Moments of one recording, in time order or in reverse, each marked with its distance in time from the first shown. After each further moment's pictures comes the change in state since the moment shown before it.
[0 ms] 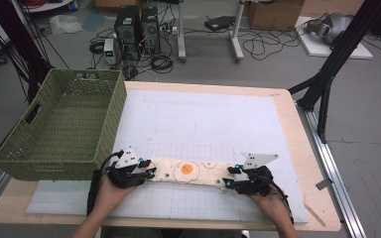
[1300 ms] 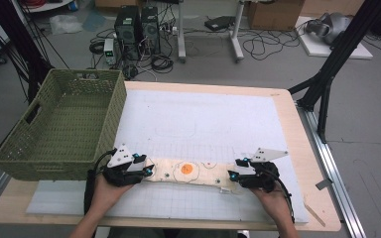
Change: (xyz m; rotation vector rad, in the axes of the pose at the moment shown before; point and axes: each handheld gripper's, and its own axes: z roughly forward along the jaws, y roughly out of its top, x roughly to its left) left arm 0.006 0.001 -0.010 -0.061 0.032 -0.020; right arm -0.013 -0.001 -0.012 -0.058 -0.102 0.108
